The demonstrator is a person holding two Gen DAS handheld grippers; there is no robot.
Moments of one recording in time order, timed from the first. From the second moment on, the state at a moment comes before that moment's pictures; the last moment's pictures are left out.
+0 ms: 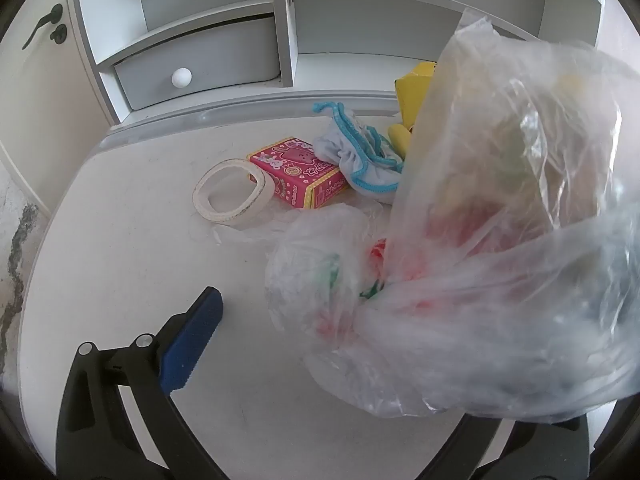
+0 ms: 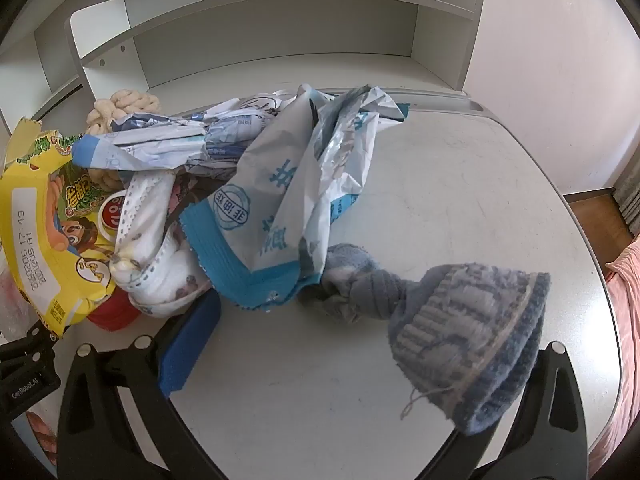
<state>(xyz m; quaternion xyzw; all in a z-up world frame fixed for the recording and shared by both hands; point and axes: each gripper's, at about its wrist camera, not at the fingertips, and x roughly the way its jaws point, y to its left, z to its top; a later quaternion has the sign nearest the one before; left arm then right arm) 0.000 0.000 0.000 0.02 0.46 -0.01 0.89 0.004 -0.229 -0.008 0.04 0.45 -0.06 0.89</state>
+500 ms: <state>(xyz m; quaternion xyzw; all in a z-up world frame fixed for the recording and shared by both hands) 0.000 0.001 0.000 0.02 0.45 -0.01 0.89 0.004 -0.229 -0.008 0.04 0.45 -0.06 0.89</state>
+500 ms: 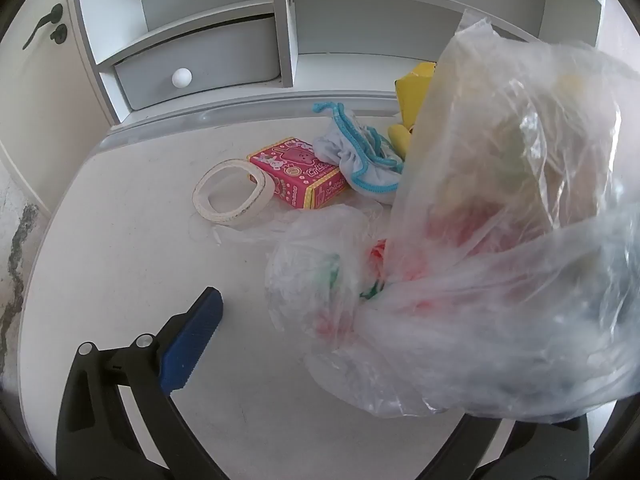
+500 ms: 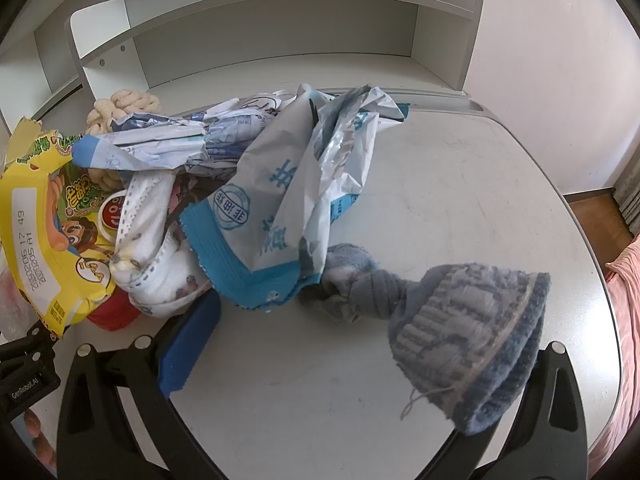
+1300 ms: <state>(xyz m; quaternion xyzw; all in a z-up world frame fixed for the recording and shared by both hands) -0.084 0.030 0.101 0.00 0.35 0.02 0.94 -0.087 -0.208 0.071 -0.04 0.31 0.00 0.95</state>
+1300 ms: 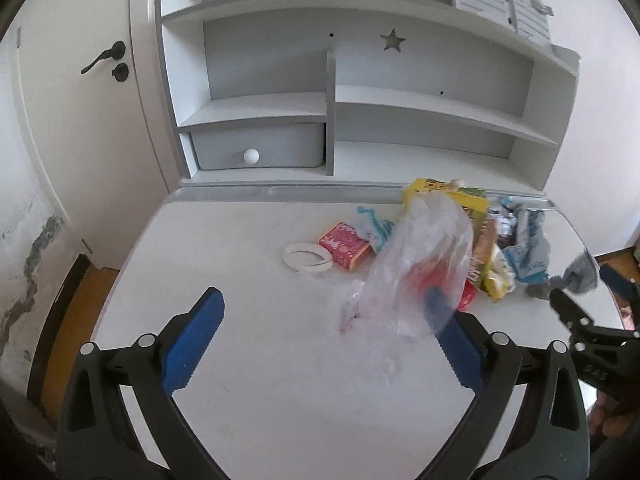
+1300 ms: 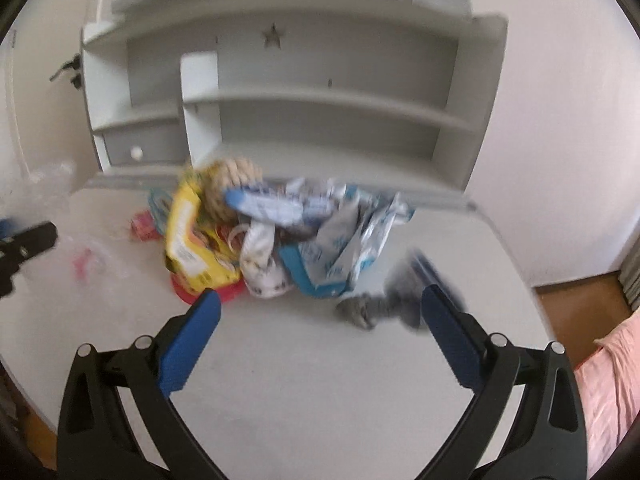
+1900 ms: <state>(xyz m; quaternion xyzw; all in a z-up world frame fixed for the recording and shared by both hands) -0.112 0.019 0.102 0.00 0.35 0.02 0.94 -0.127 -0.205 0.113 -0.04 0.23 0.04 0.97</state>
